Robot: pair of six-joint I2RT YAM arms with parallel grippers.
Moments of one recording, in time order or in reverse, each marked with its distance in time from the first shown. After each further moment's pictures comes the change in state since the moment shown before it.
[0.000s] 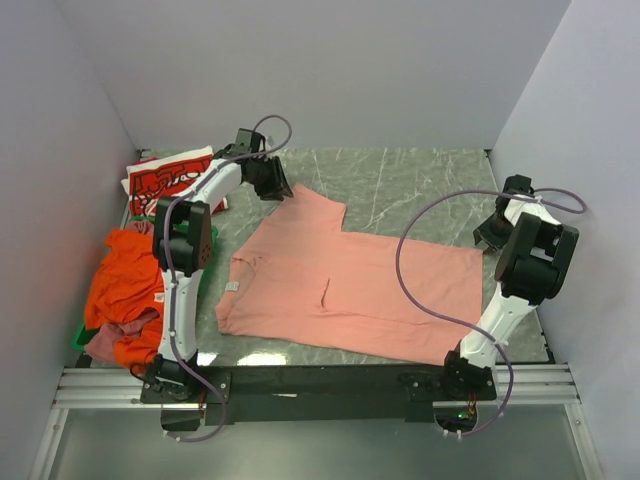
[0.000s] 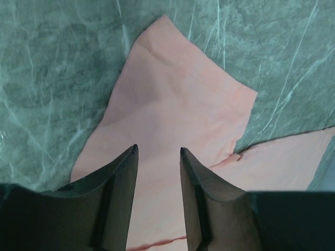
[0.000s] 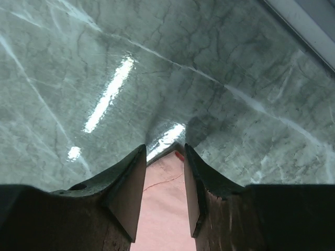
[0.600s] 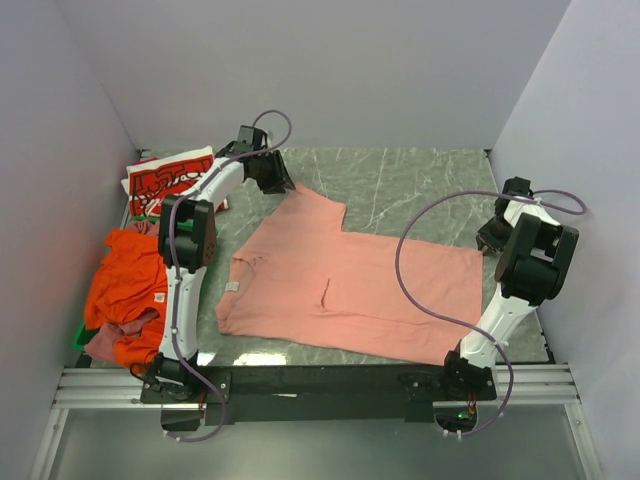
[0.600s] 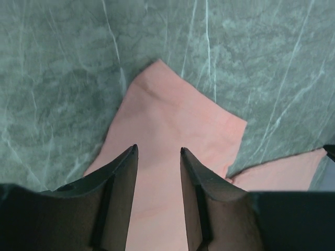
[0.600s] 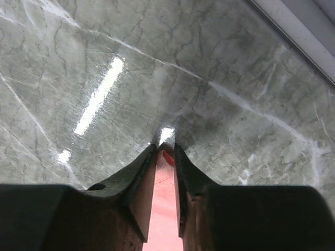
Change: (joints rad) left arm 0.000 0.069 0.093 0.040 -0.018 -0.048; right arm 0.000 0.004 -0.024 0.003 0.031 -0.013
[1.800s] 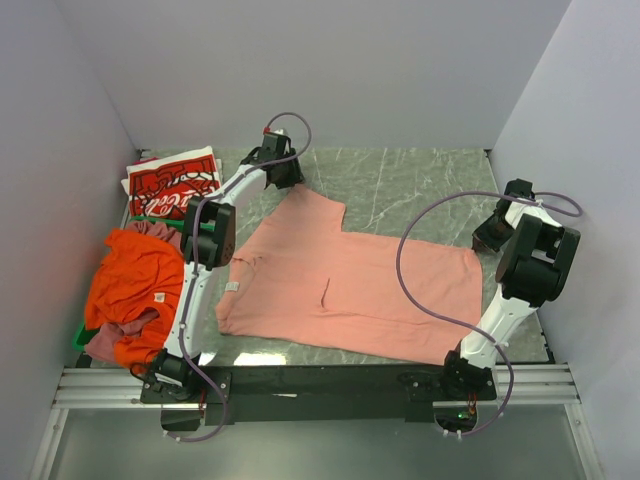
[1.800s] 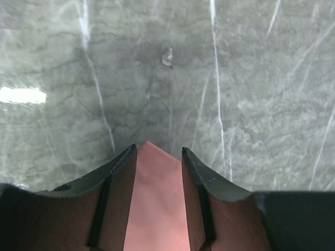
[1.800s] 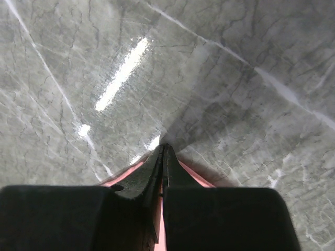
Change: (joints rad) left arm -0.088 0.196 0.167 0.171 -0.273 -0.017; right arm -0.007 -0.010 -0.019 0.009 -0.158 -0.021
